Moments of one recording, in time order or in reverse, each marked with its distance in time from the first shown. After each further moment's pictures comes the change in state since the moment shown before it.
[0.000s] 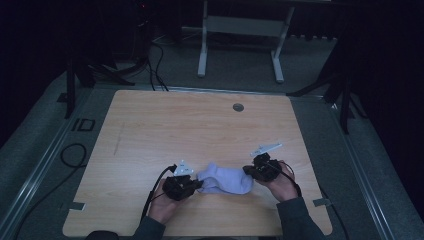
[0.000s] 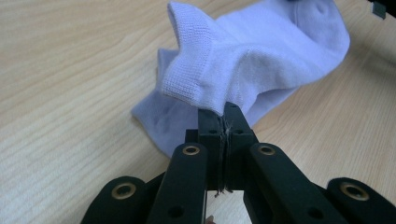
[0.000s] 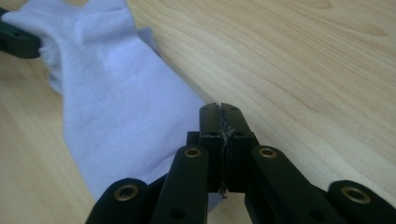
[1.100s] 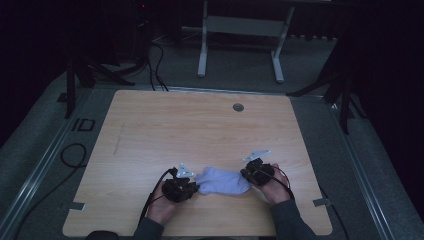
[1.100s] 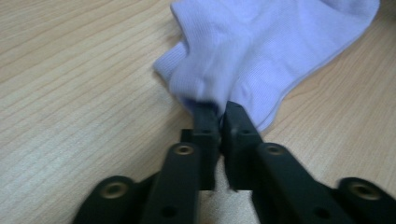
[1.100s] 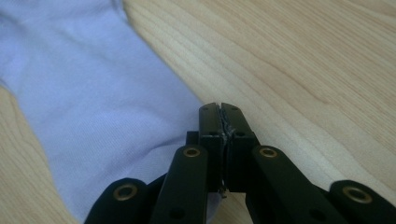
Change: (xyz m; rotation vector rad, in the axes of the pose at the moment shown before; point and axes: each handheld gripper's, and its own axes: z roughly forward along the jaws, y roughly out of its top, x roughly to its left) left arm 0.005 -0.010 0.008 0.099 0.080 -0.004; right arm 0.006 -0.012 0.032 0.047 -0.098 -0.060
